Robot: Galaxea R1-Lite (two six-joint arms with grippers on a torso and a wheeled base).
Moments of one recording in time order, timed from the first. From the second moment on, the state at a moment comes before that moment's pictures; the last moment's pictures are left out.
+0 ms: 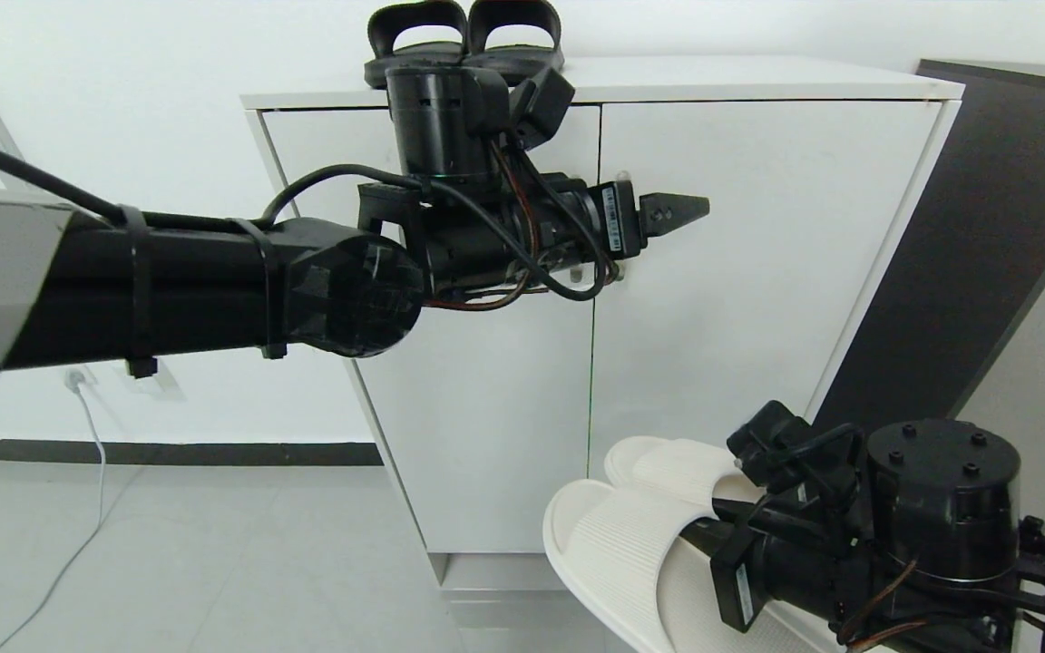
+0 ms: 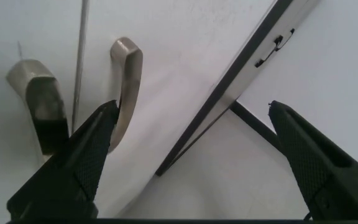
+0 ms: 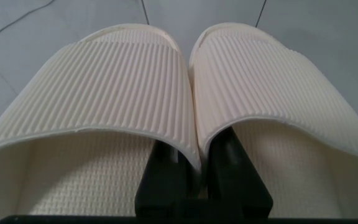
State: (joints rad) left arm -0.63 1.99 -1.67 -0.34 -0.30 -0.27; right arm 0.81 1.64 -0.50 -0.84 -0.04 0.02
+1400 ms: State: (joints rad) left arm -0.76 1.68 -1.23 -0.45 -0.22 -0.27; right arm 0.88 1.57 -0.37 -0.84 0.17 -0.05
